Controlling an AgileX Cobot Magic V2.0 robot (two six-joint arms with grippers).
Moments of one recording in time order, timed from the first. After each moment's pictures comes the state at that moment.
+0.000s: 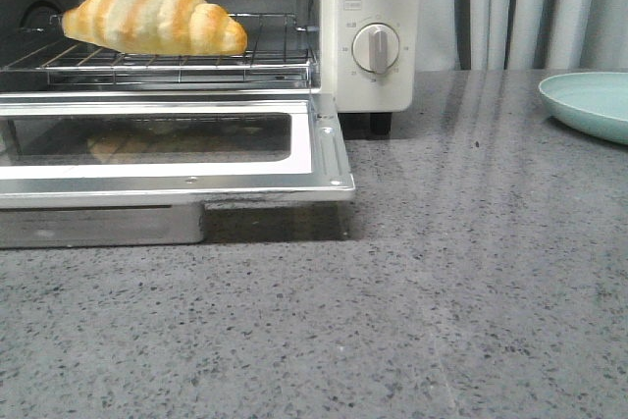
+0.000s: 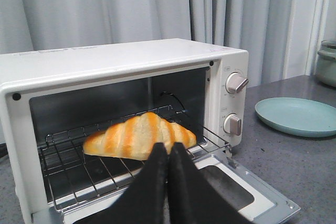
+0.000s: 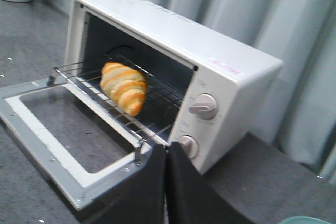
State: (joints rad) left arm -0.36 0.24 -0.41 -0.72 0.28 0.81; right arm 0.72 0.44 -0.61 -0.36 0.32 0.04
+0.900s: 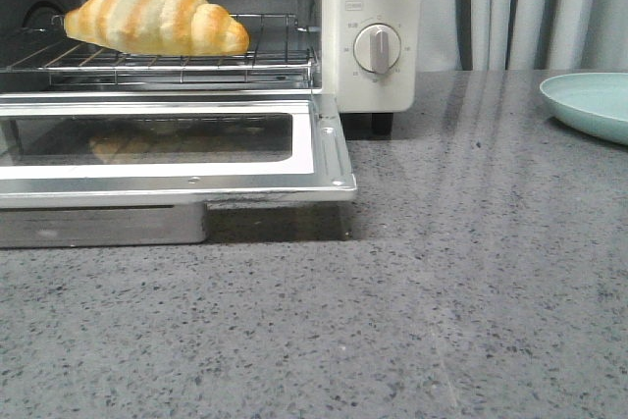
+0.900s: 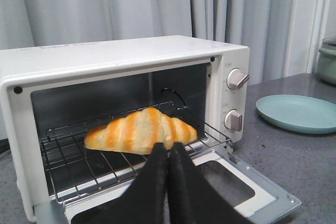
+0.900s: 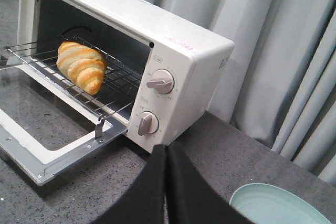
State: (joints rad) left arm -0.36 0.23 -0.39 -0.72 0.28 0.81; right arm 0.65 0.33 -0.58 -0.40 0.41 0.04
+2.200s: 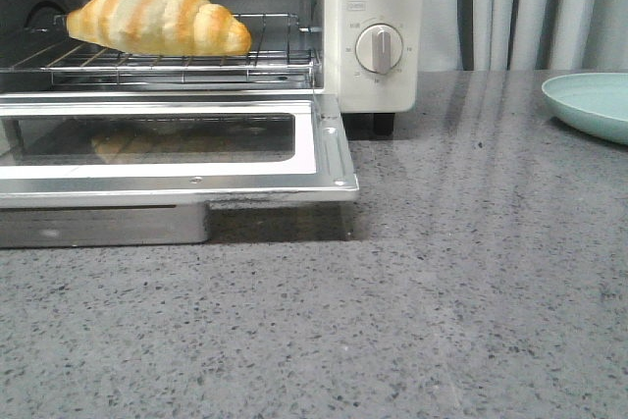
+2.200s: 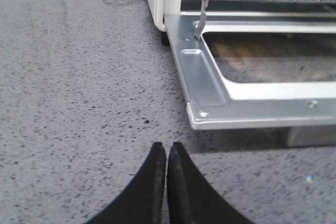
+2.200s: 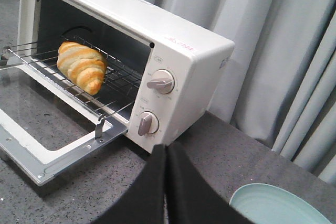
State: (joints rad) left arm -0.08 0.04 0.00 -0.17 0.29 0.18; right arm 0.65 0.33 -0.58 -0.40 0.41 0.04
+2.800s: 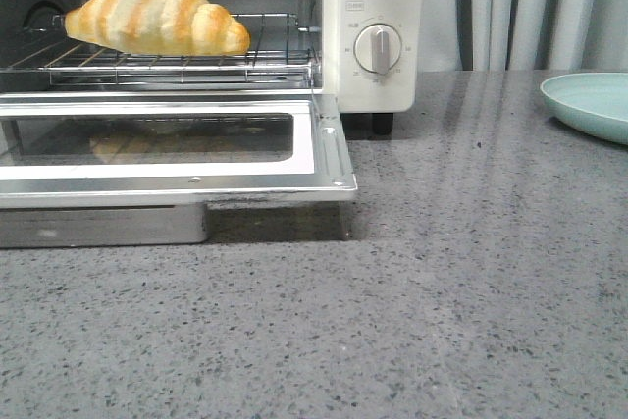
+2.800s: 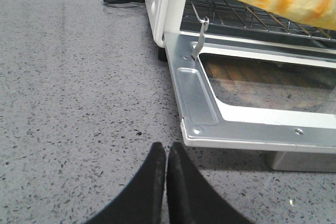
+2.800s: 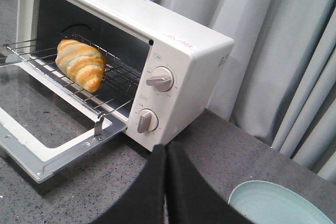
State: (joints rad) left arm -0.05 0.00 0.00 -0.26 0.29 0.18; right arm 0.65 0.33 -0.58 -0.40 0.42 0.04
